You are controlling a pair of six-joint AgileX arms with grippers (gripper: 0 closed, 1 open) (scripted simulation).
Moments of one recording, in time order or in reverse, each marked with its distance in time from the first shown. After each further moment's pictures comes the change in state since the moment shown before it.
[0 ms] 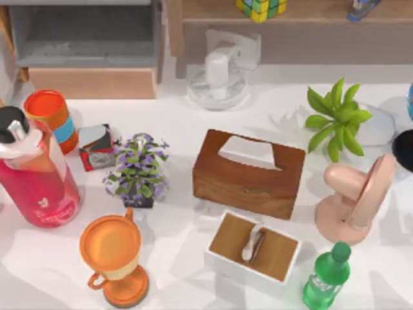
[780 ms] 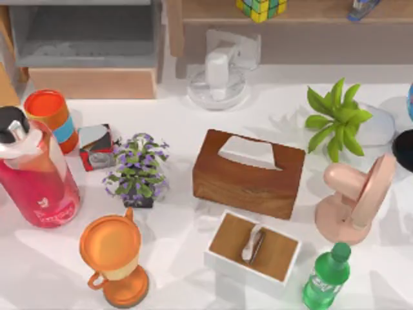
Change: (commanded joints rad) left arm -0.066 0.087 0.195 -0.107 -0.066 -0.008; right arm 0.000 0.000 0.000 0.000 0.000 0.000
